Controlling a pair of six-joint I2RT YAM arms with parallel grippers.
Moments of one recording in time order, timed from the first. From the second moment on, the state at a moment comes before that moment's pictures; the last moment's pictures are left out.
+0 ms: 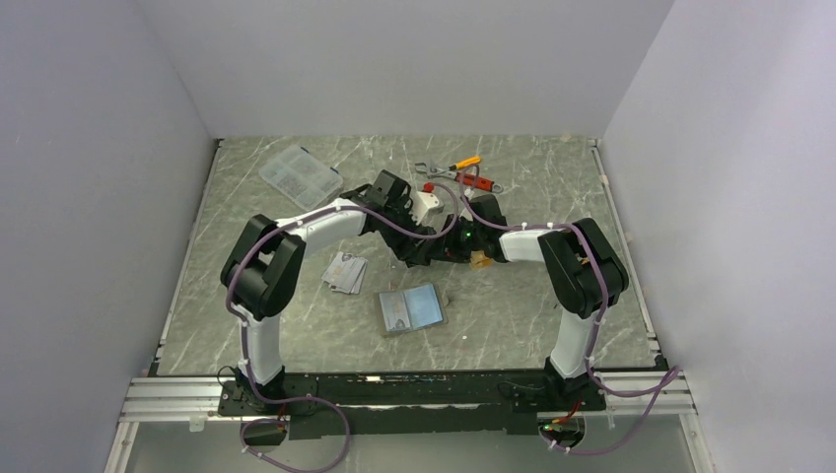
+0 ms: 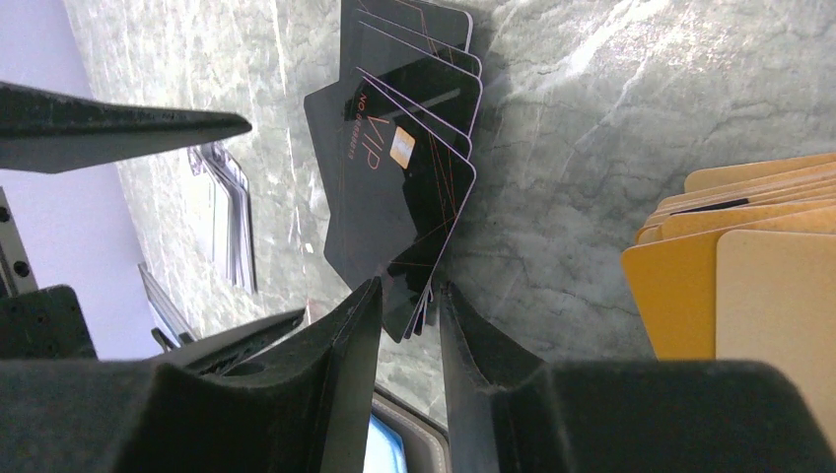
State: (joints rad) left arm -0.61 1.93 1.37 -0.40 0.34 0.36; right arm 0.41 1.87 0.90 0.18 -0.48 0.73
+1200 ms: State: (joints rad) left arm -0.69 1.95 1.28 -0.24 0.13 0.43; right arm 0.33 1.88 0.98 0.11 -0.46 0.73
